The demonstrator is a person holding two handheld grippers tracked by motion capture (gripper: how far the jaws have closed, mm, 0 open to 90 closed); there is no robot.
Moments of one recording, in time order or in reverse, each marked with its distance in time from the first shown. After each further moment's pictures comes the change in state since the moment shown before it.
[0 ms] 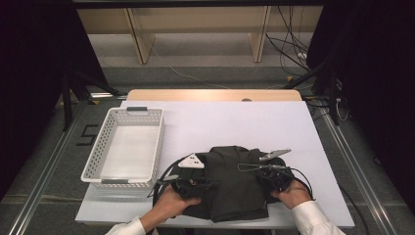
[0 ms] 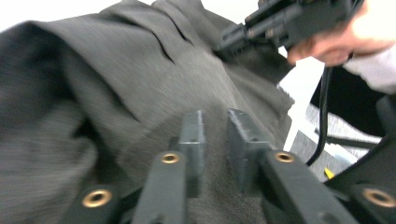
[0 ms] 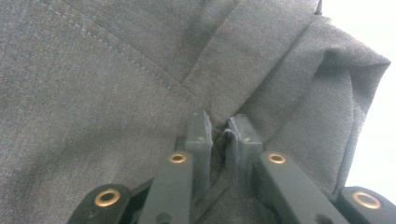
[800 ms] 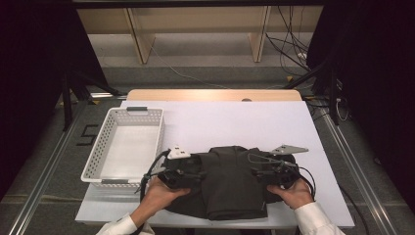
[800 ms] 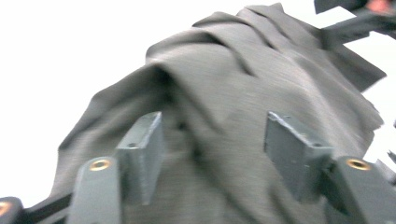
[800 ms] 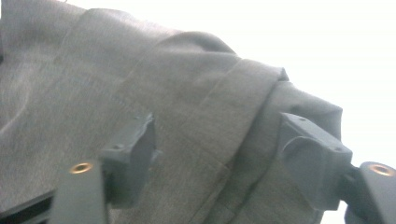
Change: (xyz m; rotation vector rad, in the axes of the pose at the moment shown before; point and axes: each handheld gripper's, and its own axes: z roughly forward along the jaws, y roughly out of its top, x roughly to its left) left arm 0.031 0.008 -0.036 -0.053 0.293 -0.060; right arm -0.006 0.002 -0.026 -0.248 0.039 0.096
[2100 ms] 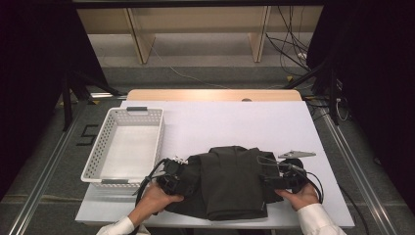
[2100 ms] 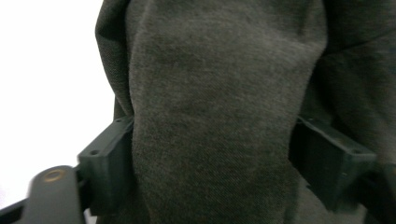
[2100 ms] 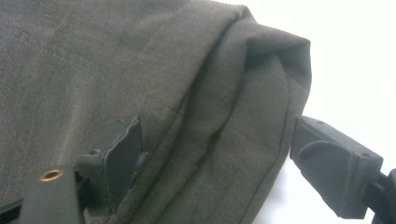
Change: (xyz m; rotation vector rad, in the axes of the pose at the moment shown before) left arm 0.026 -0.036 0.040 0.330 -0.020 -0.121; right arm -0.021 -0.023 0.002 0.088 -0.026 0.089
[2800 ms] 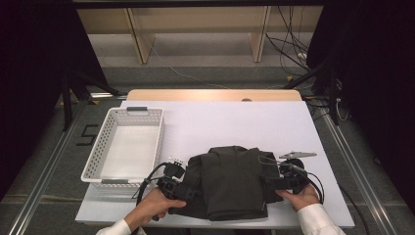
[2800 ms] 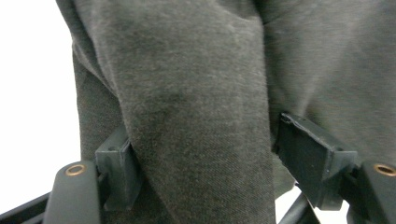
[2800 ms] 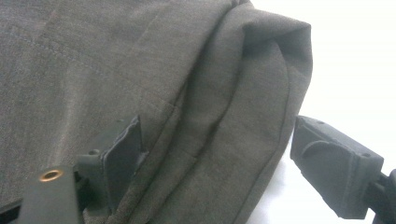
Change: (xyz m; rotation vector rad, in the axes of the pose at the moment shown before) left arm -0.008 -0.005 -0.006 0.026 -0.216 -0.062; right arm -0.003 -0.002 0.001 0.020 0.007 0.029
